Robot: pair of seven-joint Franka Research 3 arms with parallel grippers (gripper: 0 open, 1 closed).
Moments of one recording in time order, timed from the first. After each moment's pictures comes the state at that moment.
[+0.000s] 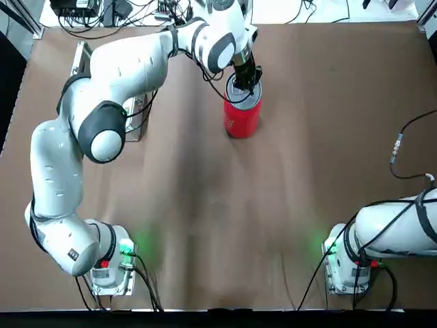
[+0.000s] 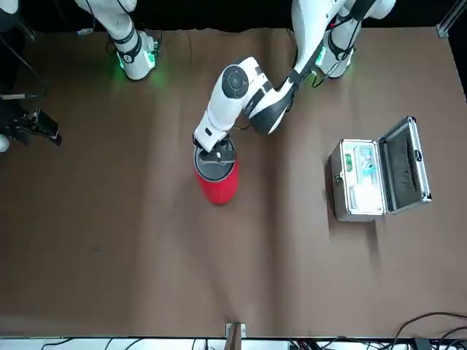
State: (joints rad) left arm -0.62 0.67 -0.35 -1.36 -0.05 2.25 -0.96; right arm -0.08 0.01 0.06 -1.57 0.01 1.61 0.01
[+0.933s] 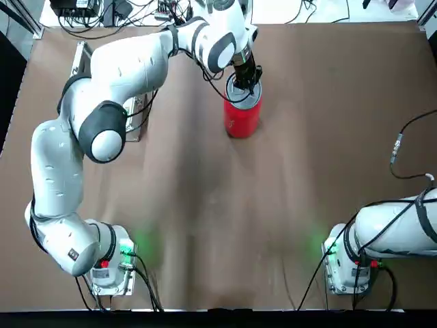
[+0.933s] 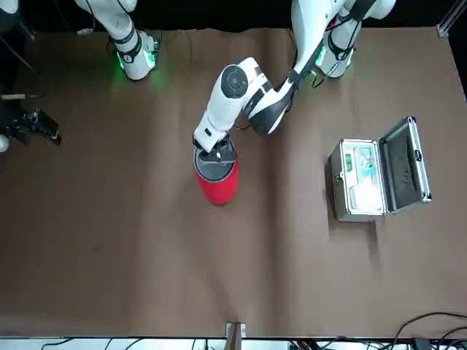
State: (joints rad) left arm -0.62 0.67 -0.35 -1.35 -0.05 2.25 -0.98; right arm -0.08 0.01 0.06 -1.57 0.01 1.61 0.01
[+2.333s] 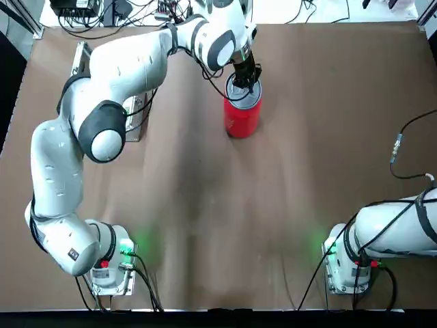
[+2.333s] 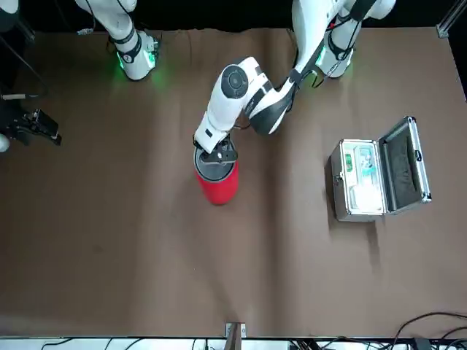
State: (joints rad) left arm -0.61 0.67 -0.35 -1.34 -0.05 2.23 -1.00; right arm -0.07 0.01 0.06 -1.57 0.01 1.61 0.01
